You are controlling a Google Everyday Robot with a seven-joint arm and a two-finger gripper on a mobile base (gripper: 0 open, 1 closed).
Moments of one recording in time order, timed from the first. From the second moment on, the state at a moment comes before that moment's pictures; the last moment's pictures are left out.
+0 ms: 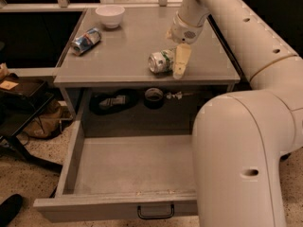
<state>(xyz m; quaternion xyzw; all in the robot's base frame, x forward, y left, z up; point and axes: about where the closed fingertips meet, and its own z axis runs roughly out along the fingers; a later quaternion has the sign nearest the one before) 0.731 -0.083 0.850 -0.73 0.66 0.04 0.17</state>
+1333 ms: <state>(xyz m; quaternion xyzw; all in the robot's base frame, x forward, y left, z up) 0.749 -0.060 0.819 -0.74 0.65 0.07 0.17</state>
